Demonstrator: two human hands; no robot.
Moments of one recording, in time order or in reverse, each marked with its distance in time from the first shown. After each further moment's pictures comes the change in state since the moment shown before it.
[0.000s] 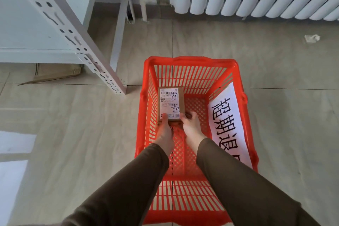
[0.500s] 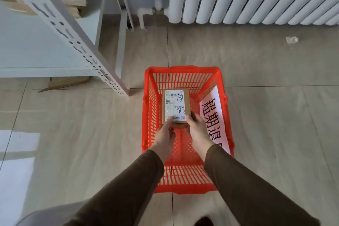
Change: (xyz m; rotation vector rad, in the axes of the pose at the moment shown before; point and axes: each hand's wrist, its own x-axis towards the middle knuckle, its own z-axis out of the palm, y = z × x) left_hand -0.138 0.034 -0.008 0.034 -0.151 -0.084; right_hand -0.108 -0.062 -0.053 0.003 -0.022 -0.025
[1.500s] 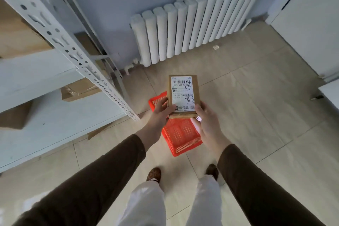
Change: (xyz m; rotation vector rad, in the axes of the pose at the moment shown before) left_hand -0.459 0.258 0.054 0.762 -0.513 0.164; right_hand -0.458 -0.315 0.004 0.424 0.227 -0.131
